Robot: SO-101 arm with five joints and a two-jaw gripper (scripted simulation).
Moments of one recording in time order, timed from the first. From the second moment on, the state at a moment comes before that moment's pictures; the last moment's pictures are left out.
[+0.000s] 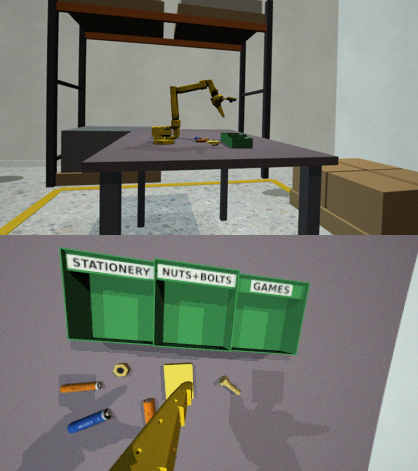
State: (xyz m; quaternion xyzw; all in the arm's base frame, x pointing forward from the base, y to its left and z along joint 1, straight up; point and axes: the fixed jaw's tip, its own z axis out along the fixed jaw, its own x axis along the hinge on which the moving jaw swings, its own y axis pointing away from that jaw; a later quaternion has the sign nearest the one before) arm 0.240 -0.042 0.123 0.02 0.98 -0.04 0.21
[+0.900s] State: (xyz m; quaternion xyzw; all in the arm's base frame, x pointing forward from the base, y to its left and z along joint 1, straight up) arm 0.245 -0.047 0.125 0.02 0.97 -0.05 0.22
